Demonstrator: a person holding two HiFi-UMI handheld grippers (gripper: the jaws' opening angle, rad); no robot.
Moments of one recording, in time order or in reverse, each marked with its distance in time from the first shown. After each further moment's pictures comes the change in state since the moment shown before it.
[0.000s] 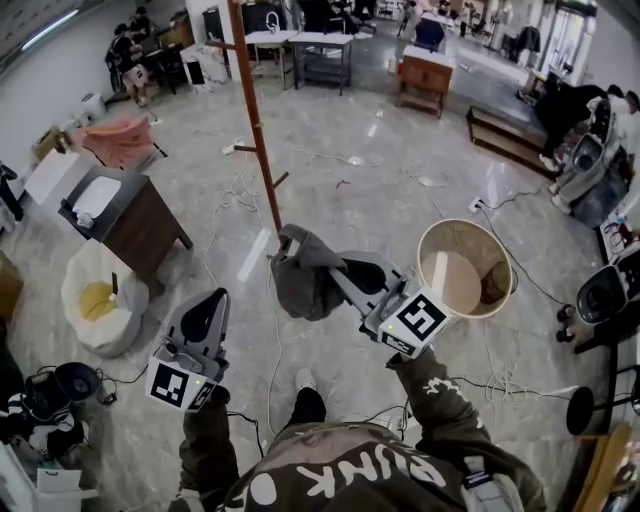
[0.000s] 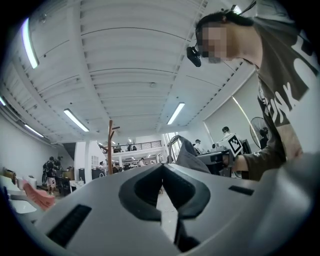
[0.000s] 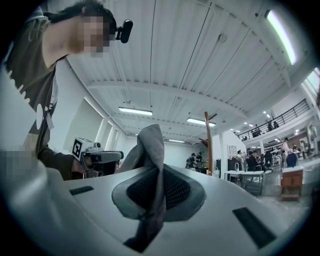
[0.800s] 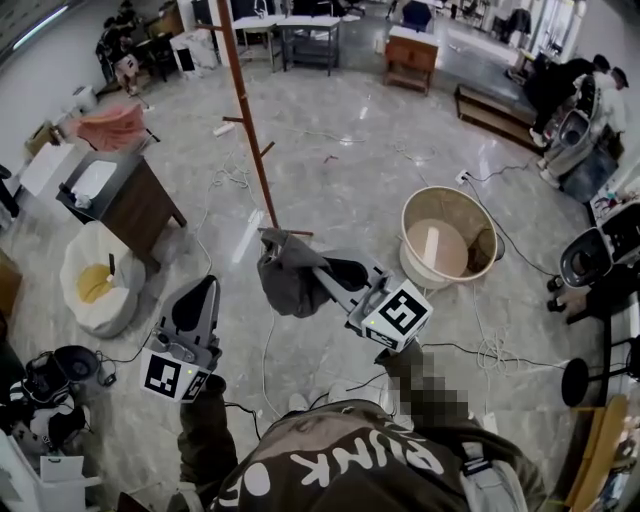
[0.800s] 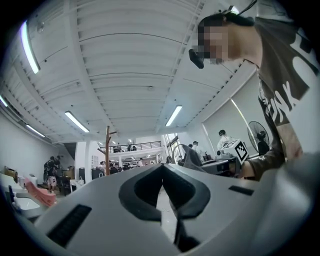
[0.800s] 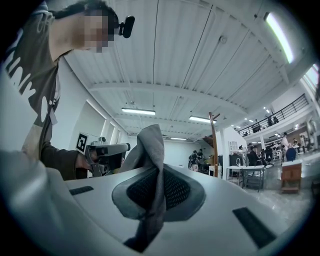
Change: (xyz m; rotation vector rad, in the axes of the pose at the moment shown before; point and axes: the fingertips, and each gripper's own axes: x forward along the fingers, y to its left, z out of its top) left arm -0.070 -0.080 0.041 -0.010 0.003 0.007; right arm -0.073 0.104 -0.002 0.040 0.022 0.017
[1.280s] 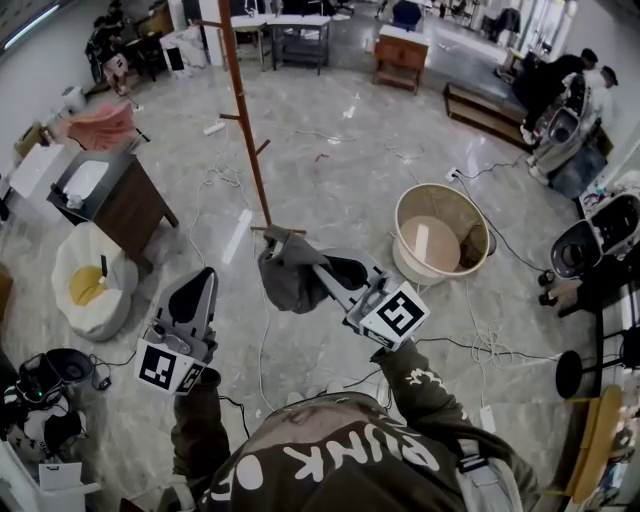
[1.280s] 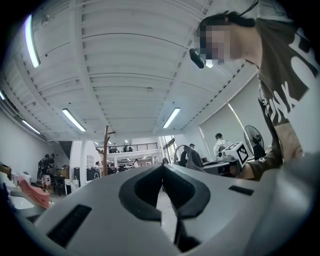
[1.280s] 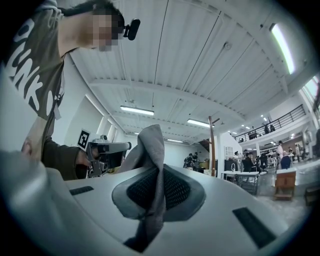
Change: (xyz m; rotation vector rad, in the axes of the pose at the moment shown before) left arm -0.007 0.021 -0.004 -0.023 -0.024 -0.050; right arm 0.012 0.011 -0.004 -0.056 -0.002 -0.055
